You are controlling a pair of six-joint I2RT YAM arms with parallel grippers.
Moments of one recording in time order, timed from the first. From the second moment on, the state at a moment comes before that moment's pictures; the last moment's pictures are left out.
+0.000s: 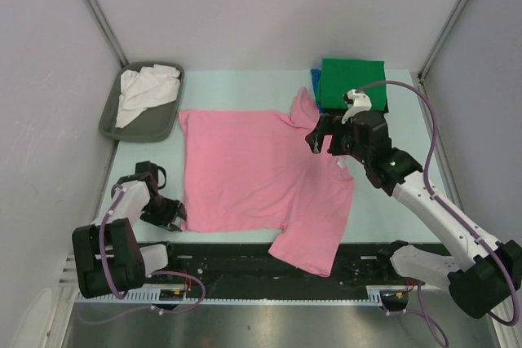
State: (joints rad) left arm 0.20 1.21 0.54 -0.91 0.03 -1.04; right arm 0.51 1.08 0.97 -0.30 0.02 0.41
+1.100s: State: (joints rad) left arm 0.84 1.04 0.55 -0.90 0.06 -0.81; right arm 0.49 1.09 0.97 -0.29 -0.01 0.41
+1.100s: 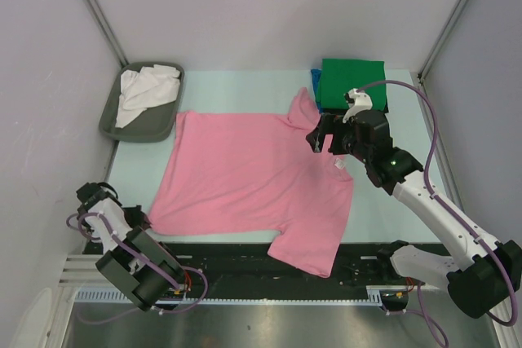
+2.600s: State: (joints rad) left arm 0.17 1.31 0.93 -0.40 0.41 -0.84; right arm 0.35 2.31 2.06 -0.37 -0.15 0.42
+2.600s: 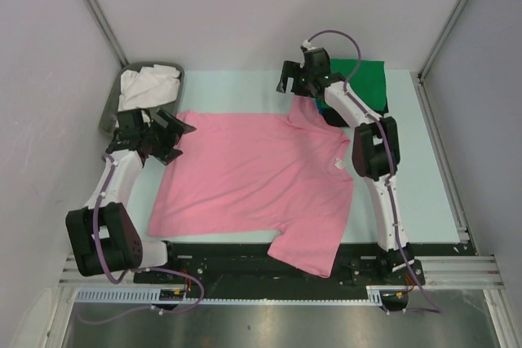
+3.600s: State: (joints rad) left arm 0.14 1.46 1.01 -0.34 0.45 -0.82; right arm 0.27 2.68 2.48 -0.51 0.10 0.47
